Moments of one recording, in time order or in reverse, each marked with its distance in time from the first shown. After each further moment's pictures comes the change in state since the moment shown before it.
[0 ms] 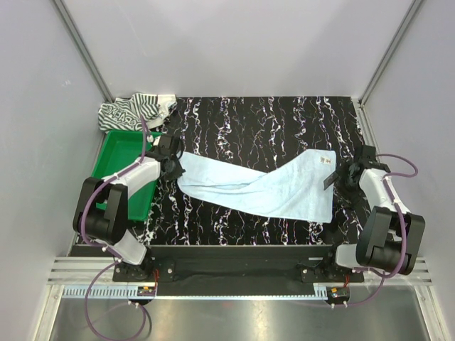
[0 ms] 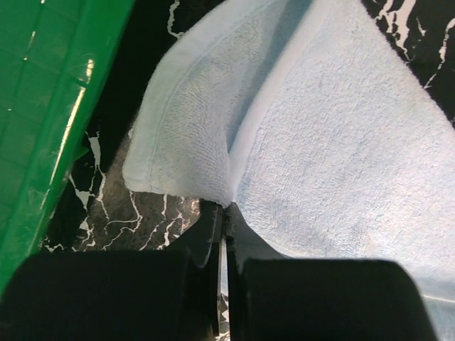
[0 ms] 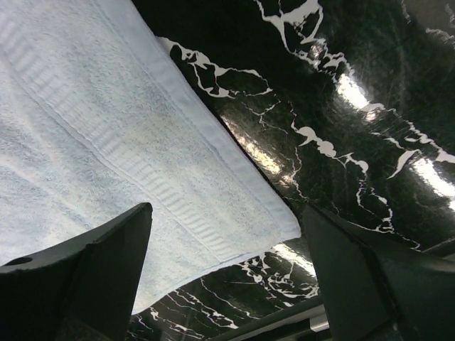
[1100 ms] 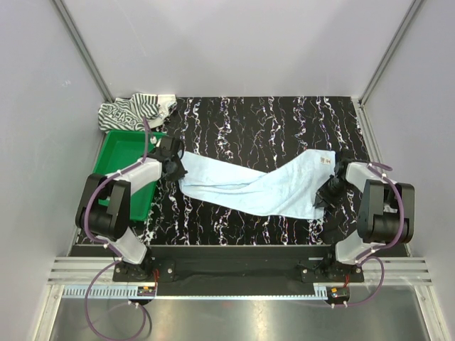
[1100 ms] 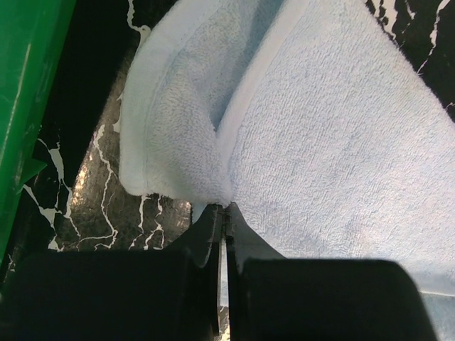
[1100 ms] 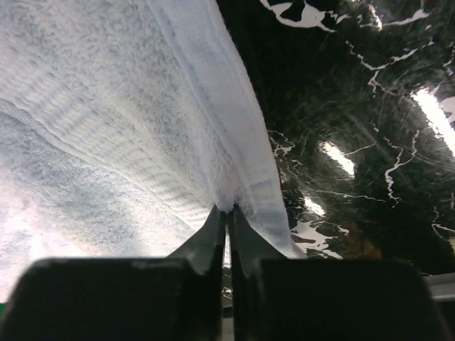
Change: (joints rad) left arm 0.002 0.038 -0.018 0.071 0.071 0.015; right arm 0.113 0.235 -0.025 0.022 -0.146 0.068
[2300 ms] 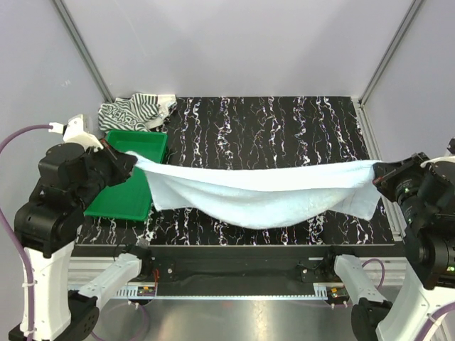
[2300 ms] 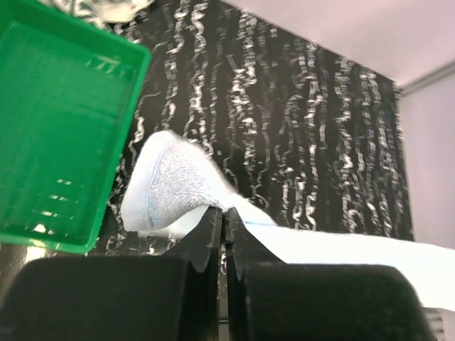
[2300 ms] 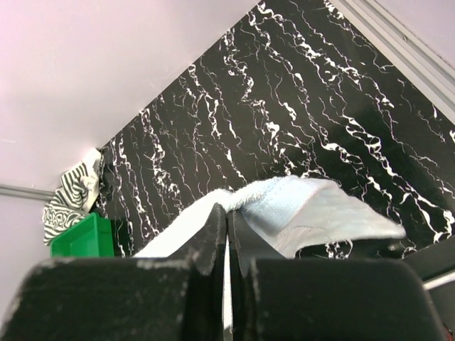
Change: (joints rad) left arm -0.018 -0.778 0.682 -0.837 0.010 0.100; right arm 0.016 -0.741 0.996 -0.607 0.190 -0.065
